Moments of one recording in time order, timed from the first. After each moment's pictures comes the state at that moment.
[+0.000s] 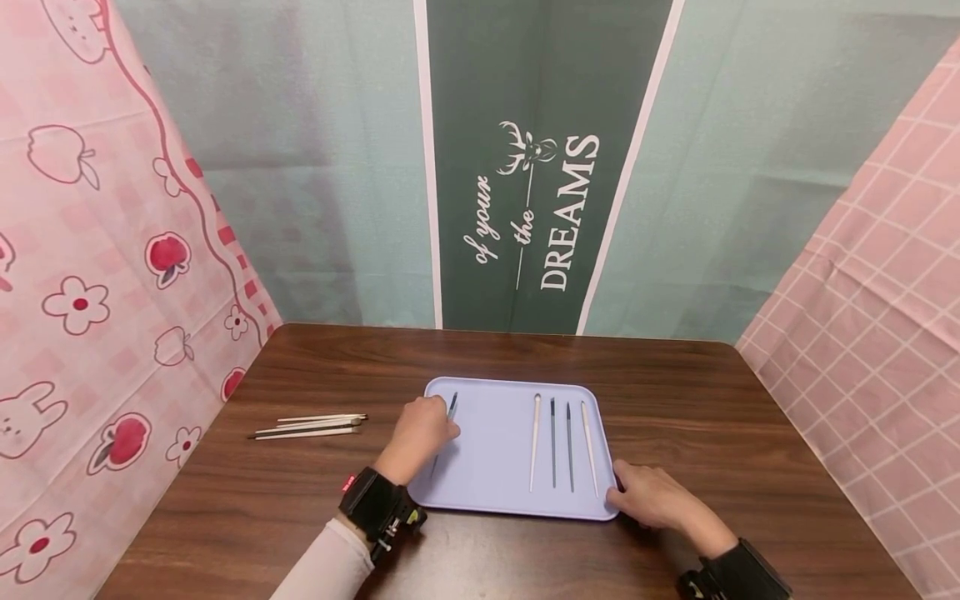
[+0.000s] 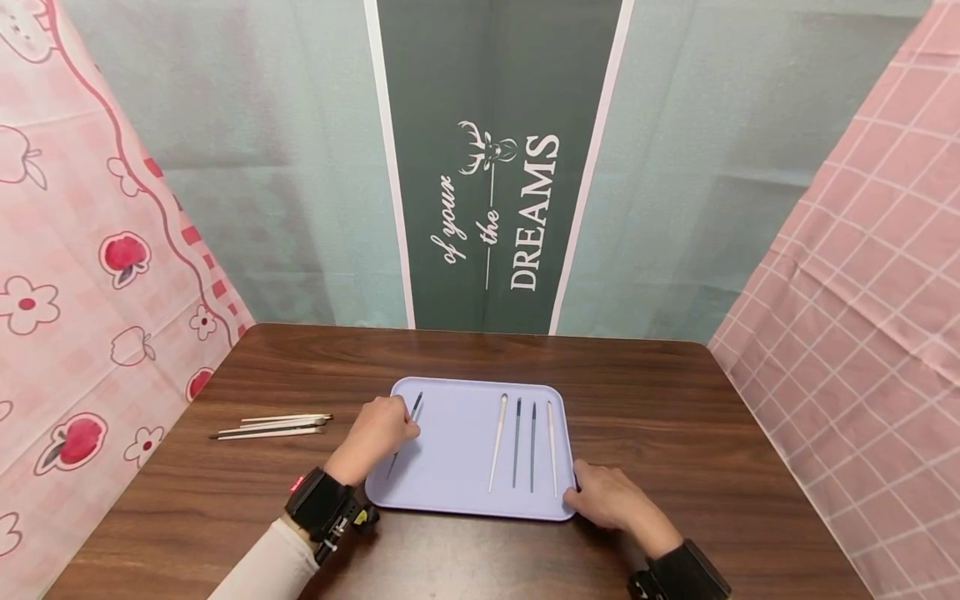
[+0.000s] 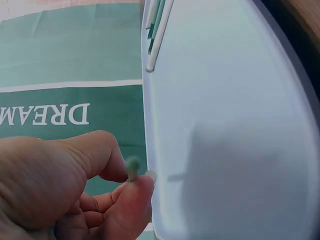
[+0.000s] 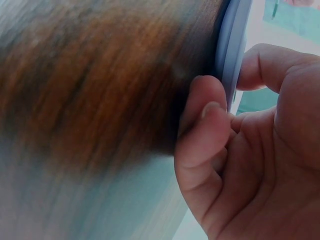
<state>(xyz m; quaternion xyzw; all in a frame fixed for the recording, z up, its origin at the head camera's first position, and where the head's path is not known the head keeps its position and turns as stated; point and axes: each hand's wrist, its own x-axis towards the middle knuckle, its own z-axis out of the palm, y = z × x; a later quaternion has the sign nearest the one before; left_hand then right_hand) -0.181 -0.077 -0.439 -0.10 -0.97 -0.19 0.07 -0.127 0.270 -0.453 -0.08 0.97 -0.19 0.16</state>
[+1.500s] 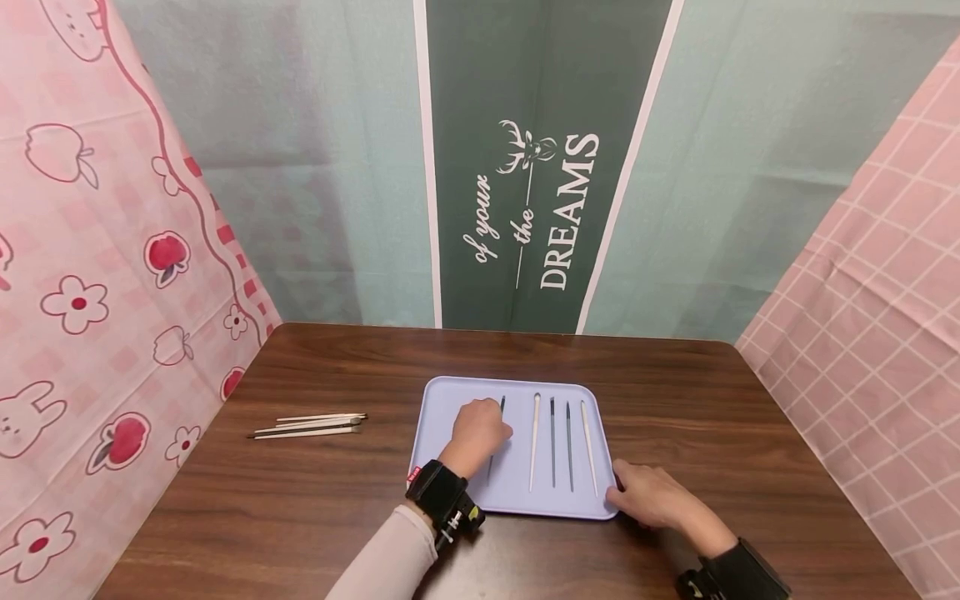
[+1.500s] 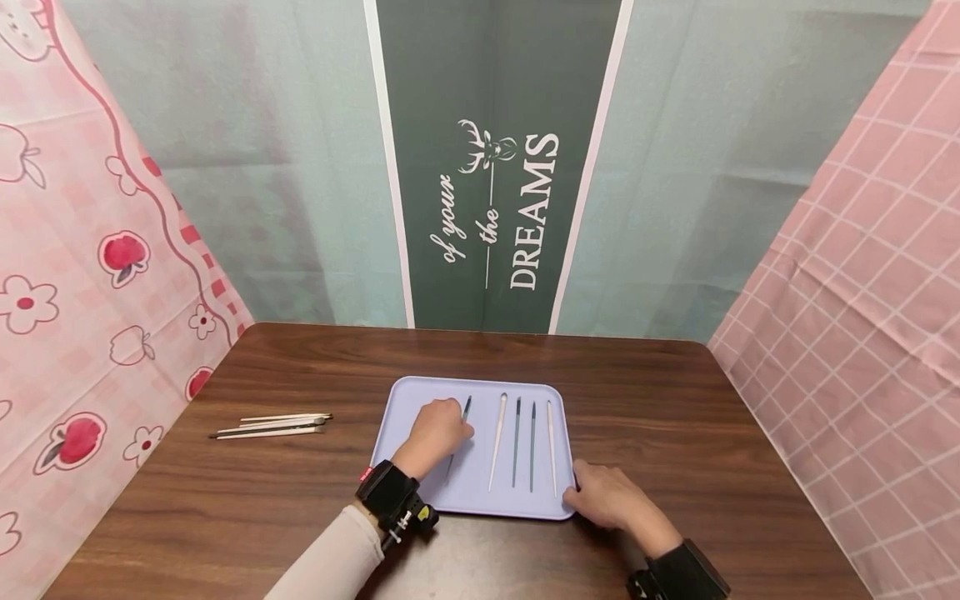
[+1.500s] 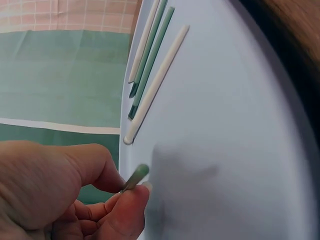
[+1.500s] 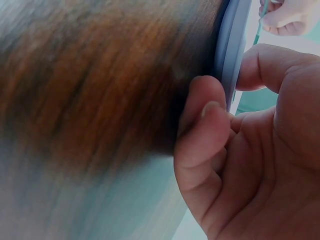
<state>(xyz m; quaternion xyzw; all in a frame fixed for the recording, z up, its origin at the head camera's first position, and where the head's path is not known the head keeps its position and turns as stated) -0.197 0.004 -0.455 -0.08 -0.98 -0.21 0.01 -0.129 0.270 -0.454 -0.06 0.97 -0.18 0.17</state>
